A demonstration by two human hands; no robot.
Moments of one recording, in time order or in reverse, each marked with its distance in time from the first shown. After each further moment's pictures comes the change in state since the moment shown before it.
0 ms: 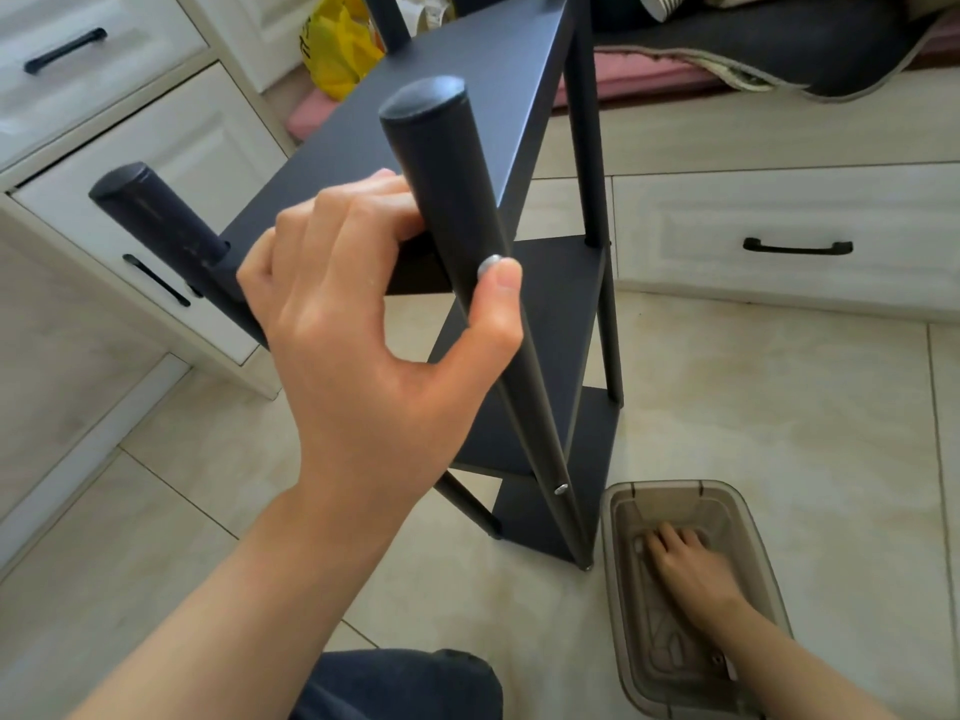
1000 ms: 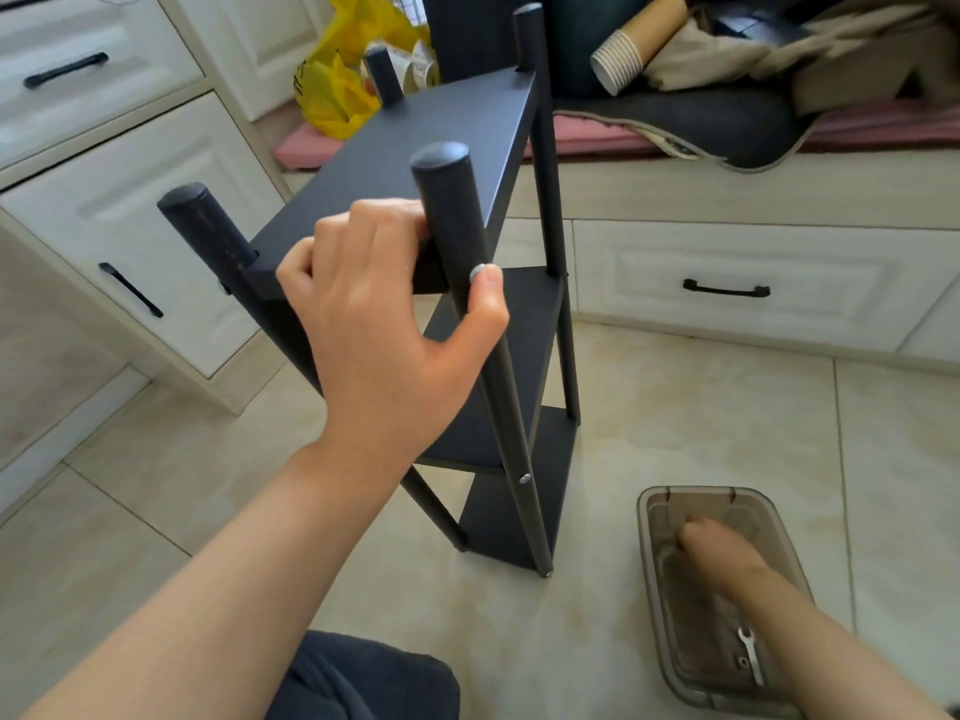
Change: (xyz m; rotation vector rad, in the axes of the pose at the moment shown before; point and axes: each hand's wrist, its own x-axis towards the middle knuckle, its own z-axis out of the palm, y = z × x) left_hand 0.003 0.006 0.011 0.089 0.052 -0.005; right_hand -0.025 0.078 -0.058 0.032 -0.149 0.149
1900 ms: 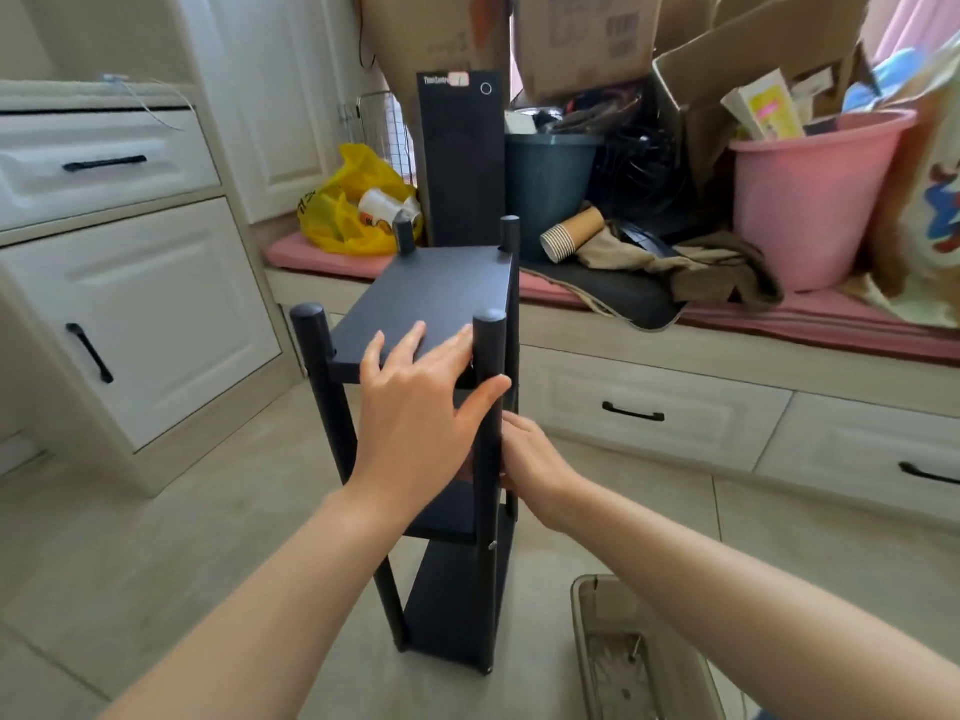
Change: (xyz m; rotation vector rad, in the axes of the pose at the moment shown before) left_hand 0.012 0.003 -0.043 -0.007 -0.361 -0.132; right_hand -0.133 -0.177 -0.275 1.418 0.241 -0.394
